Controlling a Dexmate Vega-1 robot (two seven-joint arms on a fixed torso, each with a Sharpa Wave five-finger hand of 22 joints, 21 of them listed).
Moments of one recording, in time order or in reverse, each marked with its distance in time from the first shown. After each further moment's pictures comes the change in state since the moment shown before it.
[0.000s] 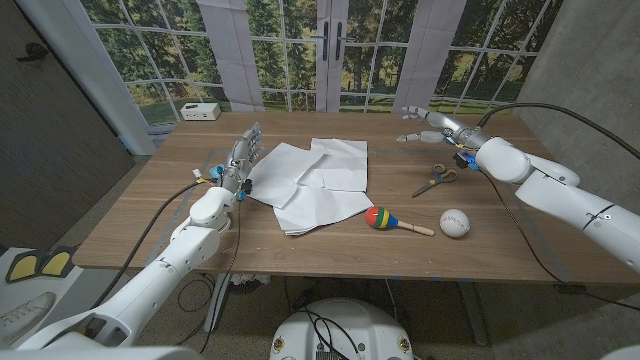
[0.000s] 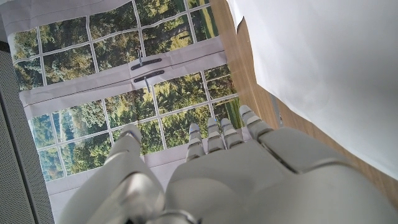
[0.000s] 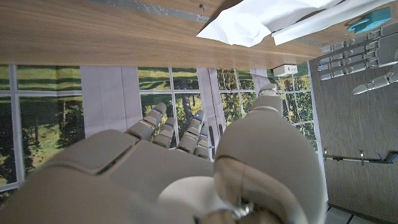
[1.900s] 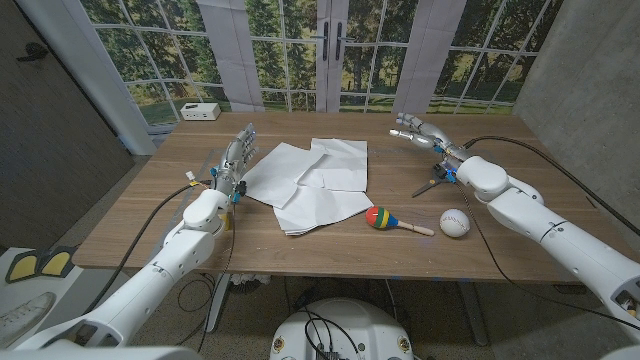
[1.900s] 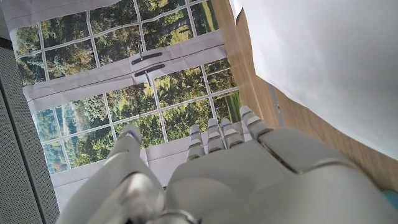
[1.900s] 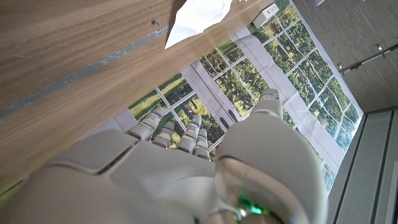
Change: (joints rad) left arm 0.024 0.018 -0.021 -0.014 -0.006 -0.014 0.004; left_hand 0.000 0.000 -0.001 0.007 0.000 -0.016 0.005 -0.004 0.000 -0.009 -0.002 -0.004 0.000 -0.004 0.004 0.000 -0.003 -0.004 0.003 -0.007 0.000; right arm 0.029 0.205 -0.023 0.252 0.329 0.146 0.028; right_hand -0.037 -0.008 -0.007 0.016 -0.016 -0.015 0.006 -0.012 0.000 -0.081 0.012 -0.015 -0.024 -0.049 -0.006 -0.023 -0.002 -0.050 -0.022 0.000 -0.002
